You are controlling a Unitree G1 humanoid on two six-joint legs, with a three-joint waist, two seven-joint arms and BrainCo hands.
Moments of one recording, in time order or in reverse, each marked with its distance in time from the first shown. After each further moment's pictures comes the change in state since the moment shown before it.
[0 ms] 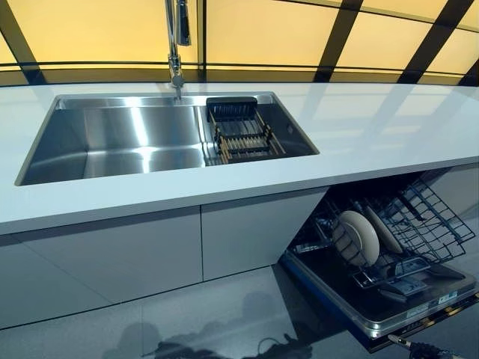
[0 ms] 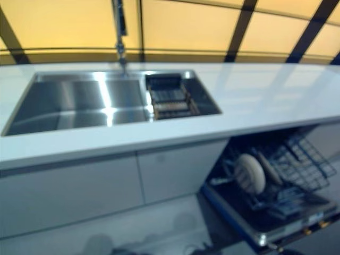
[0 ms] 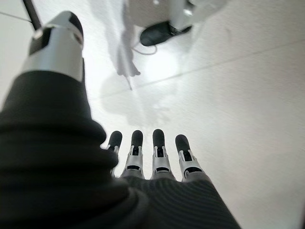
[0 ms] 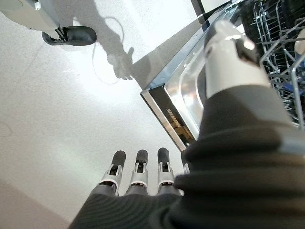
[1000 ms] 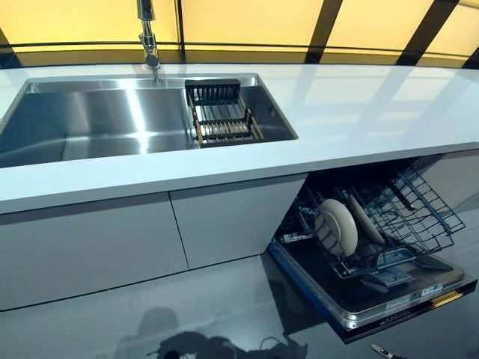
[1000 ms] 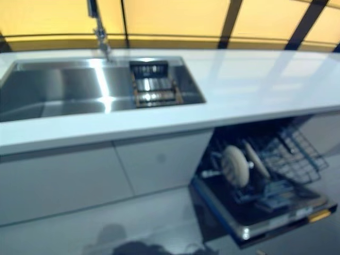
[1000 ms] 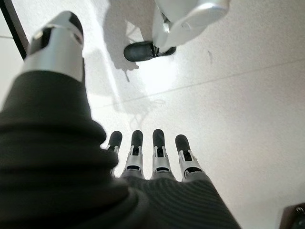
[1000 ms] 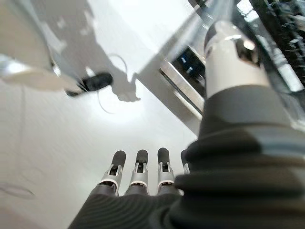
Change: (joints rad) left arm 0.020 0.008 0.017 -0.026 -0.026 -0.046 -0.010; right arm 0.042 0.152 0.004 0.035 0.255 -0.059 -0.023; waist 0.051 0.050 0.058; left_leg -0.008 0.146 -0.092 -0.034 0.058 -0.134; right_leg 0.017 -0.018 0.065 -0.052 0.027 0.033
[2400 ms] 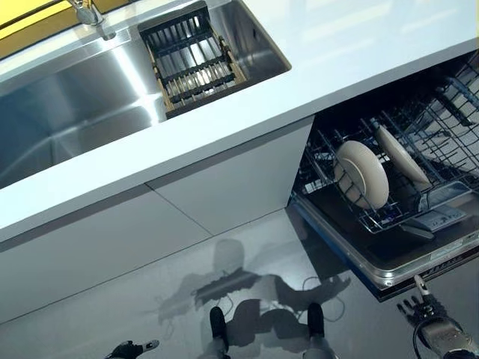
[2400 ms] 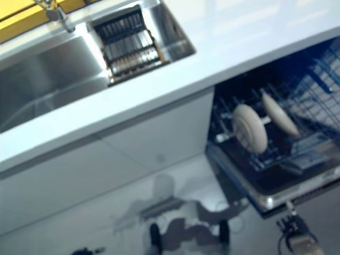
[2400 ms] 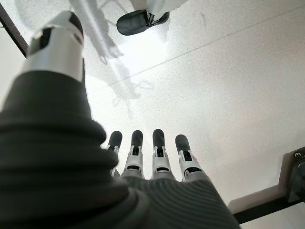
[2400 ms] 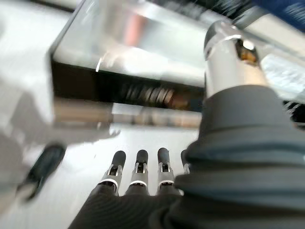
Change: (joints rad) left arm -0.044 -0.019 -0.061 -0.072 -0.099 -0.054 -0.053; right arm -0.147 -0.110 -0.135 -0.151 0.683 -0.211 -0.090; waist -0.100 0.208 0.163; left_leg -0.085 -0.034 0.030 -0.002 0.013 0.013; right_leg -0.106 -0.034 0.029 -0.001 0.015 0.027
